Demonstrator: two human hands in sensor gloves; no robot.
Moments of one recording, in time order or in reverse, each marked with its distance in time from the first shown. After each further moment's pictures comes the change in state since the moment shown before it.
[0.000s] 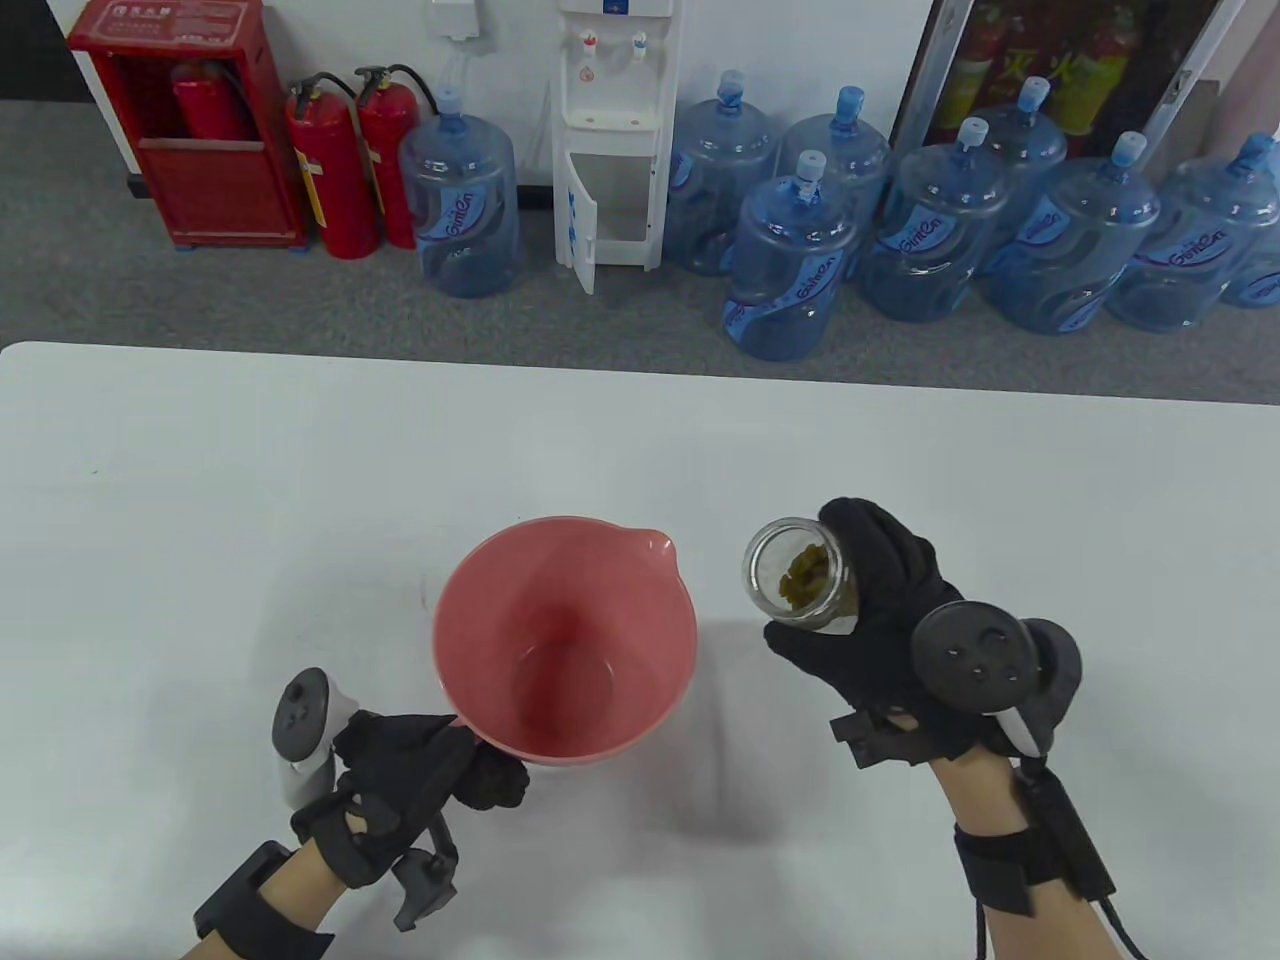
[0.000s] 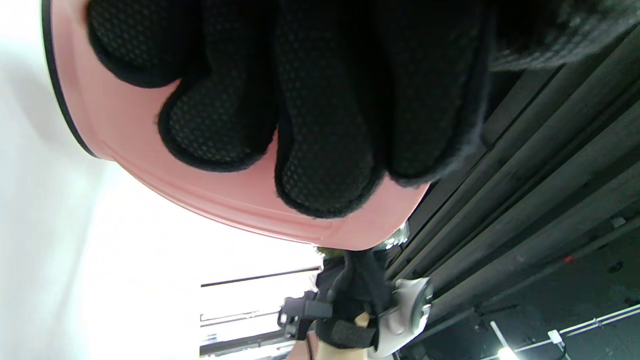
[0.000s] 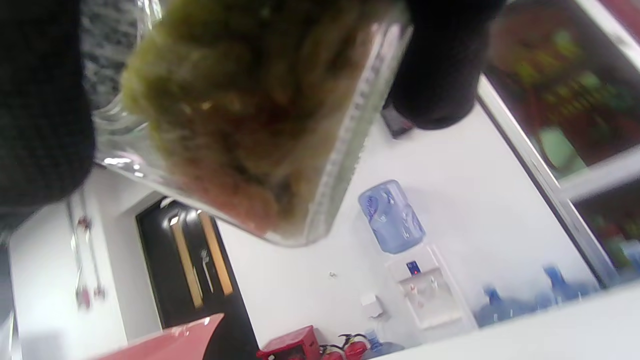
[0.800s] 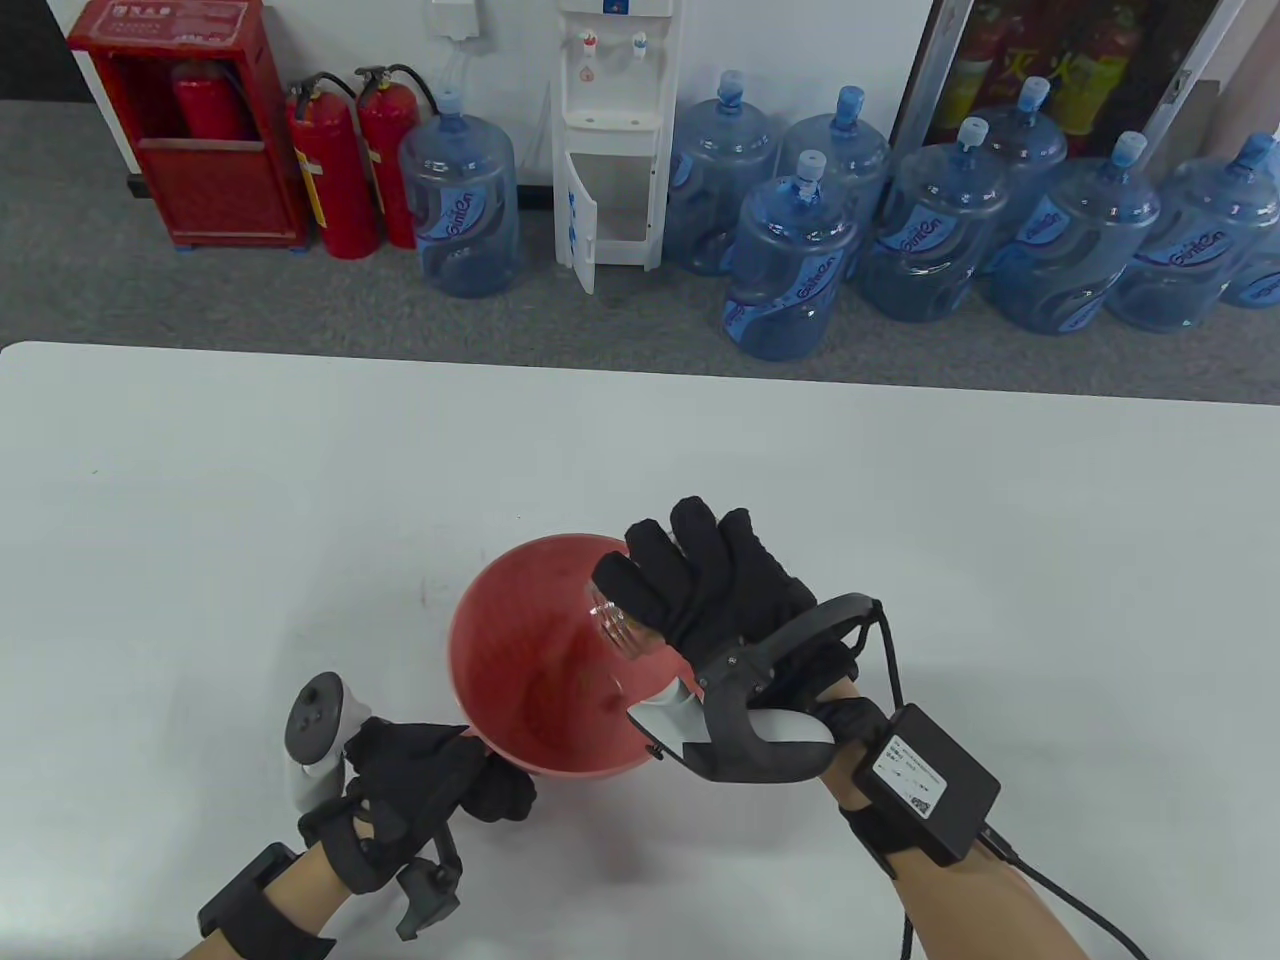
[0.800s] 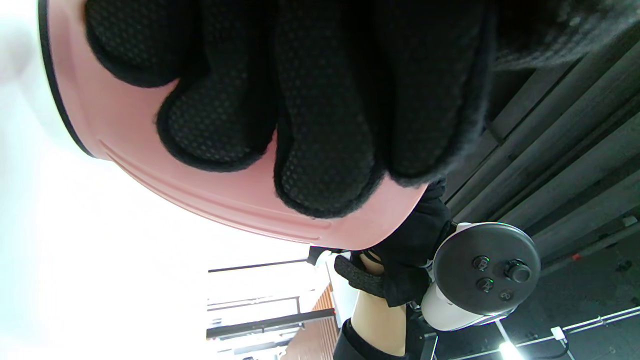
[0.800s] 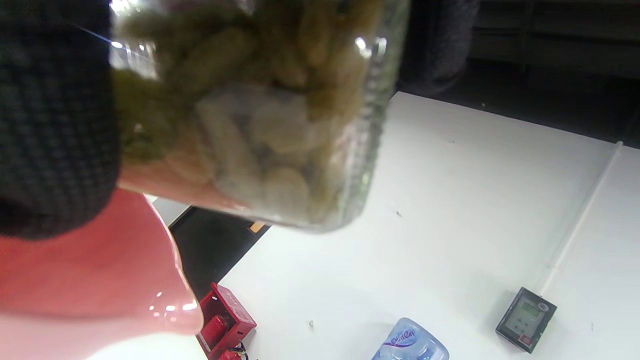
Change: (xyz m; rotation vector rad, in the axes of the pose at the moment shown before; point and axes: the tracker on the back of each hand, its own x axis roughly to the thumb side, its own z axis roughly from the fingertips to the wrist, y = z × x) left_hand -0.004 -0.008 0.000 -0.027 0.027 0.024; right_hand 0.112 0.061 -0.003 -0.112 -0.613 0.810
